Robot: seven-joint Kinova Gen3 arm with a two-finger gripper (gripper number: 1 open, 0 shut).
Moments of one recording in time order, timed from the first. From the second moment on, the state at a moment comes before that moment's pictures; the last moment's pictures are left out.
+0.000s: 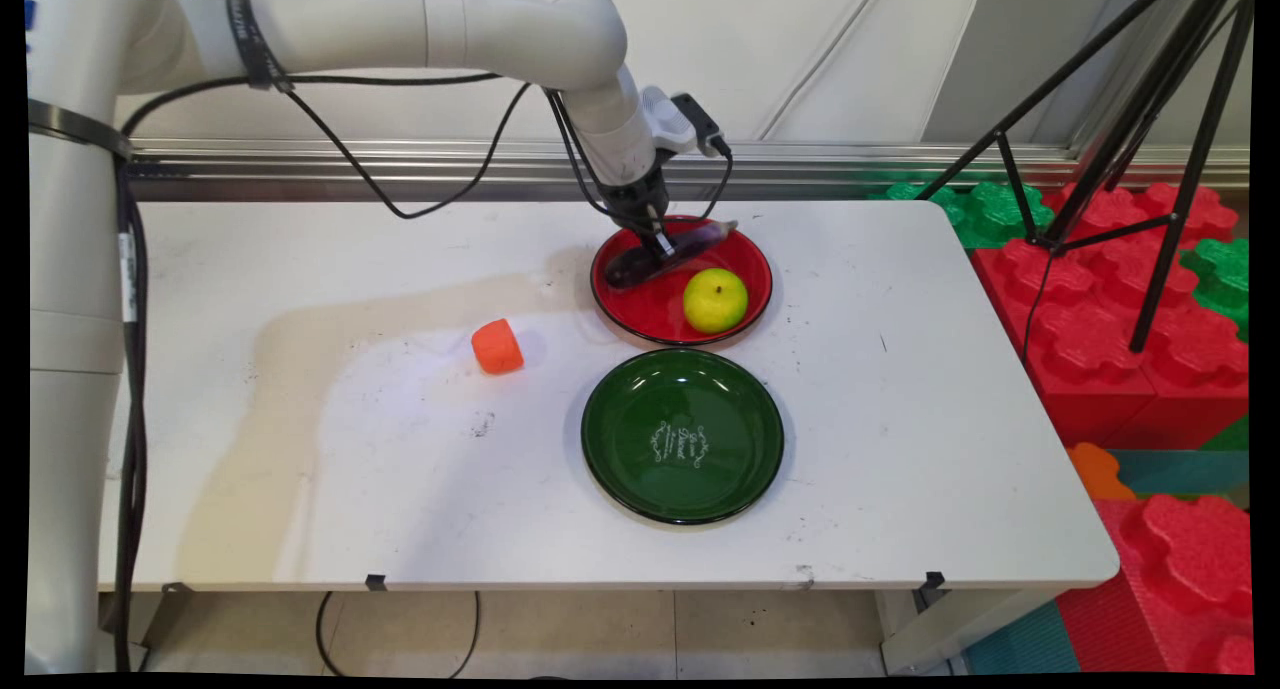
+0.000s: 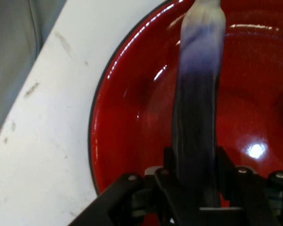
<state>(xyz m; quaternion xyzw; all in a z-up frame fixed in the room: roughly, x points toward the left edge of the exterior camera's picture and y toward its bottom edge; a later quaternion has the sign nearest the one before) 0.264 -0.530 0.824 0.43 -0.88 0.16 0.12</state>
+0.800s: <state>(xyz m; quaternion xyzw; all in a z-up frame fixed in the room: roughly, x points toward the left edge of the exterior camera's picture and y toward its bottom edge) 0.299 -0.455 0.944 0.43 -0.86 0.24 0.16</state>
